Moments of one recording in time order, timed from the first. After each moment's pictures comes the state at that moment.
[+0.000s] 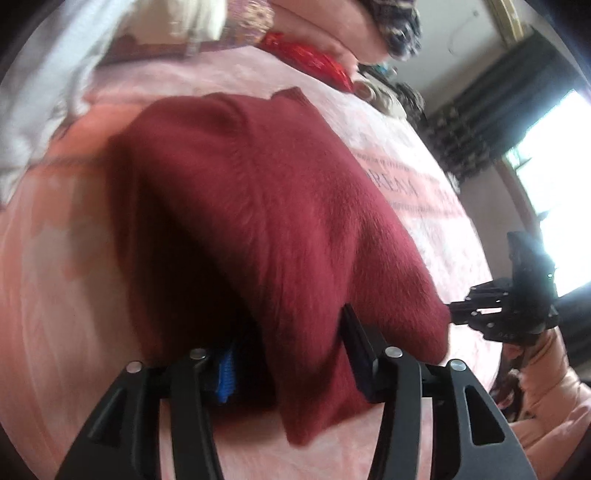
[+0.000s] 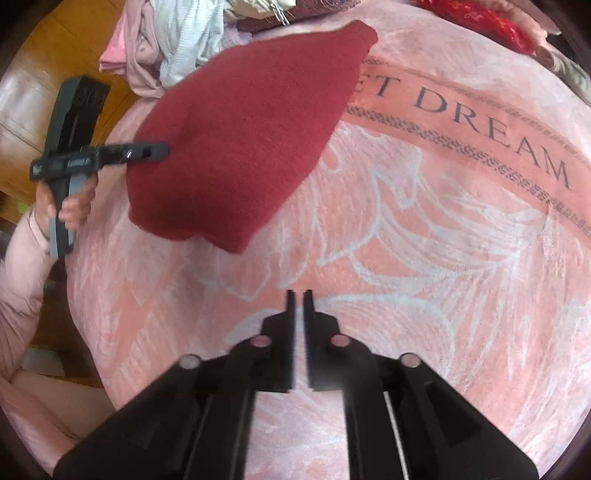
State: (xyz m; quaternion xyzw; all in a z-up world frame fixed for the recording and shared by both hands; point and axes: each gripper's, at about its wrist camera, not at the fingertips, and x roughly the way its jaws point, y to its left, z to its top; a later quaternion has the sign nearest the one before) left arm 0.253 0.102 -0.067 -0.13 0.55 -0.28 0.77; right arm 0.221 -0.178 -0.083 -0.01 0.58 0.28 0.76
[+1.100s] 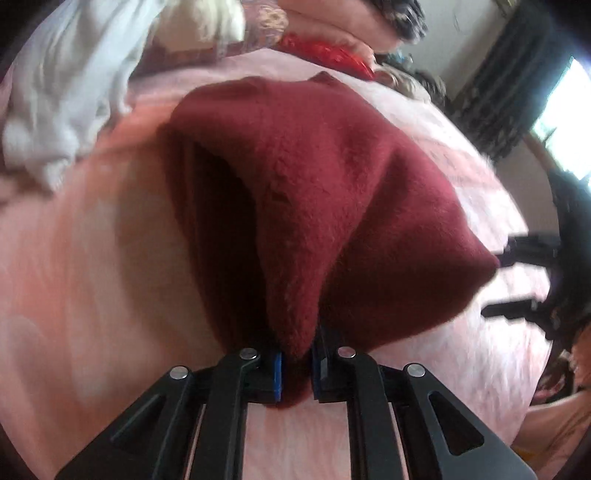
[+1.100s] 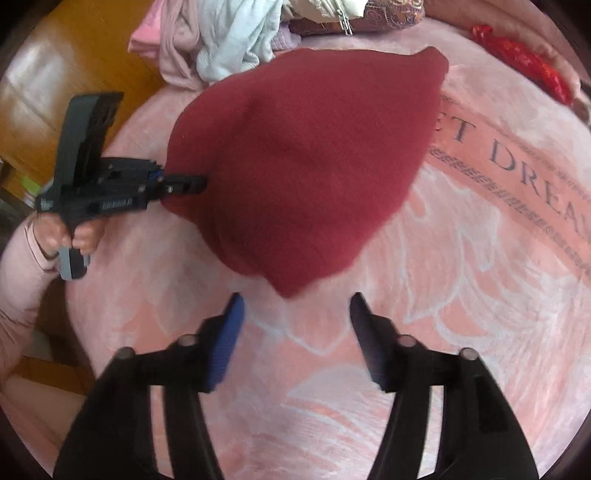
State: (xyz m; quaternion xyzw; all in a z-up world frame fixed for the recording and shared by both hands) left arm 0.226 0.113 -0.090 -0.04 0.53 -0.23 0.82; right arm 0.220 -0.107 -0.090 -0.08 0.57 0.30 0.77
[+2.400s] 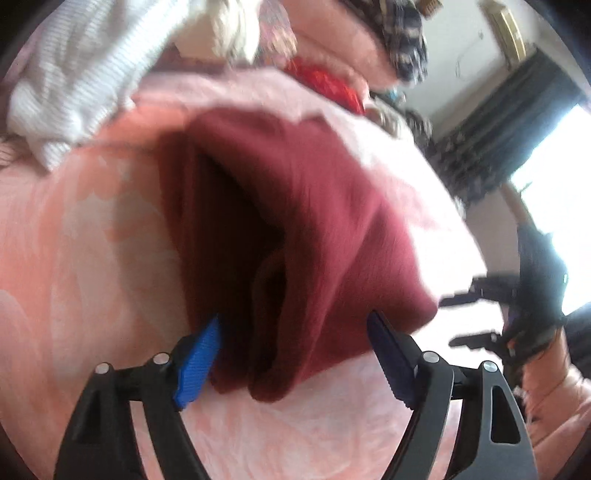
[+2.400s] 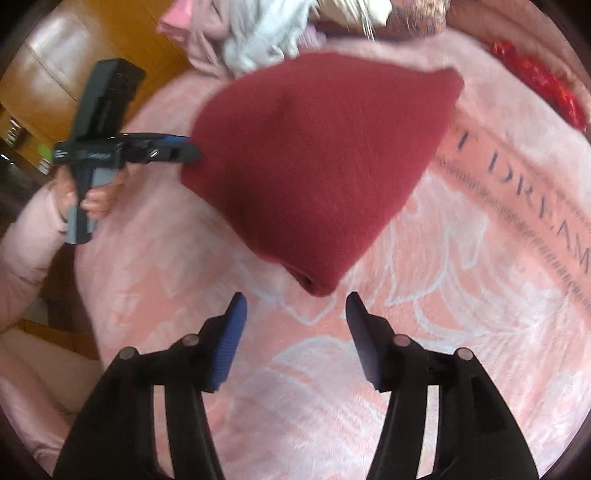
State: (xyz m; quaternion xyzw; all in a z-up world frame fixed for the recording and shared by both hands) left arm 0.223 0.143 -0.052 -0.15 0.50 -0.25 0.81; right arm 0.215 -0.133 -0.054 -0.08 0.55 0.35 0.75
